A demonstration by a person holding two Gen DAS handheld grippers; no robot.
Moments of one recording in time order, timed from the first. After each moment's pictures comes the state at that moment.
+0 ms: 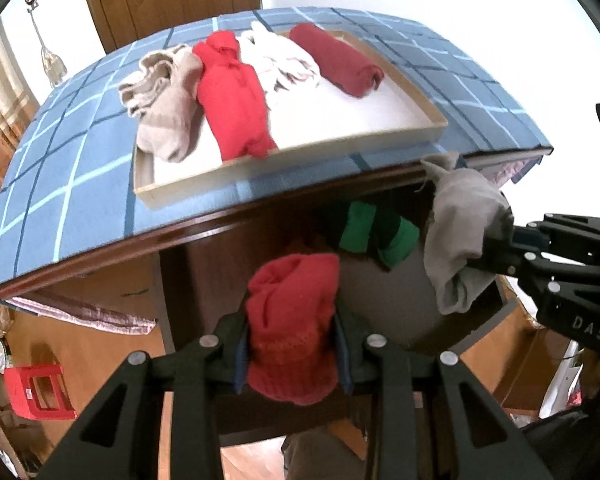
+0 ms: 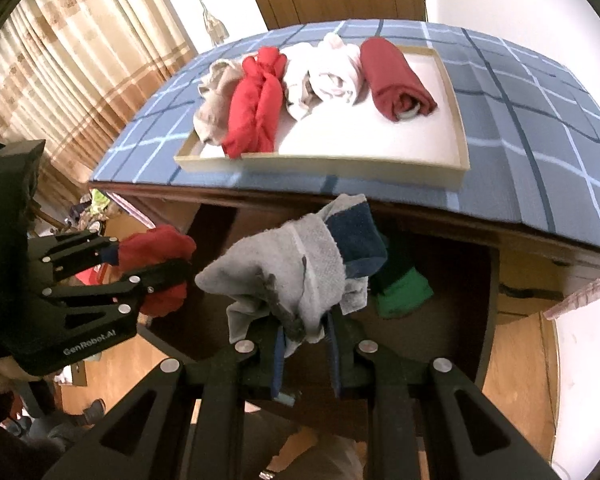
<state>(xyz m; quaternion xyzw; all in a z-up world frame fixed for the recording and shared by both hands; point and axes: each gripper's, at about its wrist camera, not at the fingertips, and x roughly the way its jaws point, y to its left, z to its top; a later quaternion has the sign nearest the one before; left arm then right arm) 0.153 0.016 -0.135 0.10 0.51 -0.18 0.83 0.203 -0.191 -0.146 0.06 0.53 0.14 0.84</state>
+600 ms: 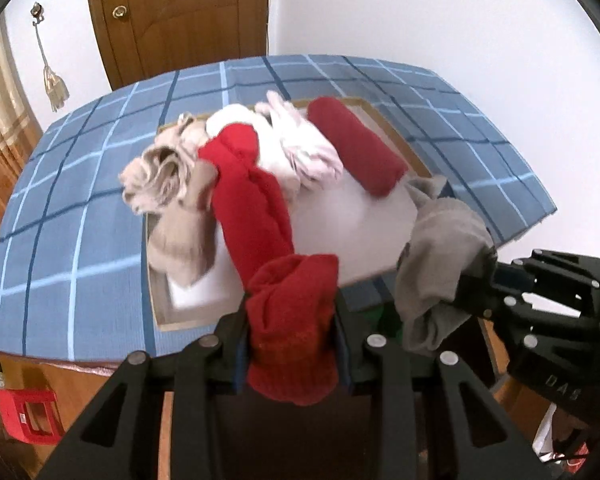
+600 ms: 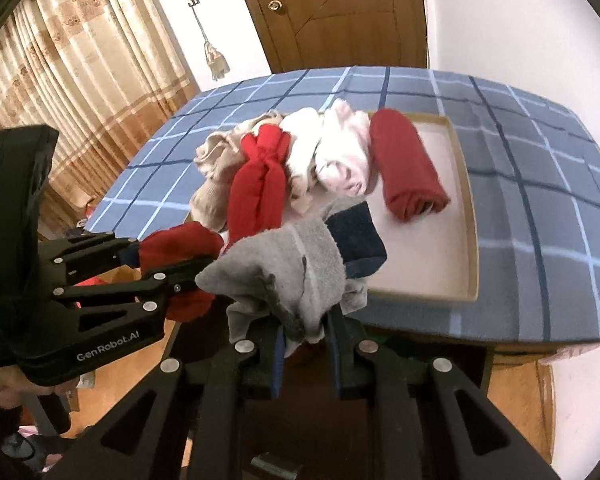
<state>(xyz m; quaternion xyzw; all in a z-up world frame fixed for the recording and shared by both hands) 0.234 0.010 -0.096 0.07 0.47 -0.19 0.86 0.274 -0.181 -0.114 0.06 0.48 0.13 0.87</state>
